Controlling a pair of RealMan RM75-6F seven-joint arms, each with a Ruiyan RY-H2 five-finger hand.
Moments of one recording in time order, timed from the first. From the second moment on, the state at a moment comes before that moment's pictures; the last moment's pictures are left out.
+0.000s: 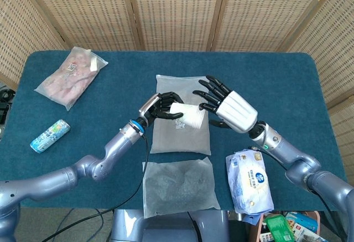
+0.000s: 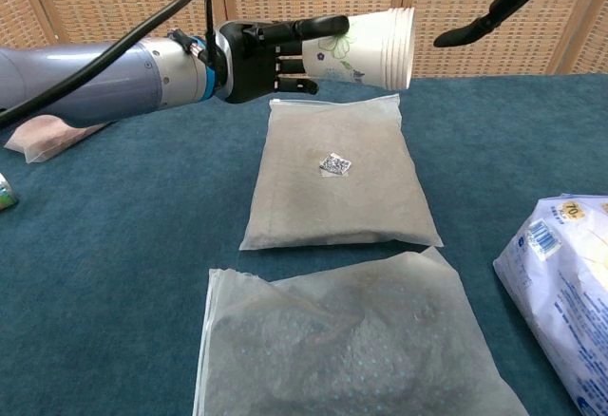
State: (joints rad) left arm -0.97 -1.70 -0.52 -1.25 1.12 0.53 -1.09; right arm 0.84 -1.44 0.17 -0.97 -1.87 1.44 0.35
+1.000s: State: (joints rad) left arm -1.00 -1.75 -0.57 -1.21 1.09 0.50 -1.06; right arm 0.85 -1.50 0.11 -0.81 -1.83 1.54 0.40
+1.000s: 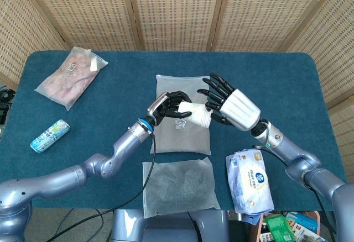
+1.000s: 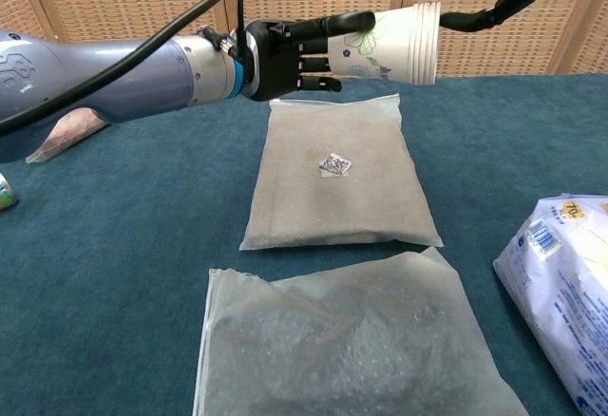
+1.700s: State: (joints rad) left arm -1.00 -1.76 -0.58 -1.21 1.08 0.49 -1.05; right arm 0.86 -1.53 0.09 -0.80 -1.80 1.55 0.40
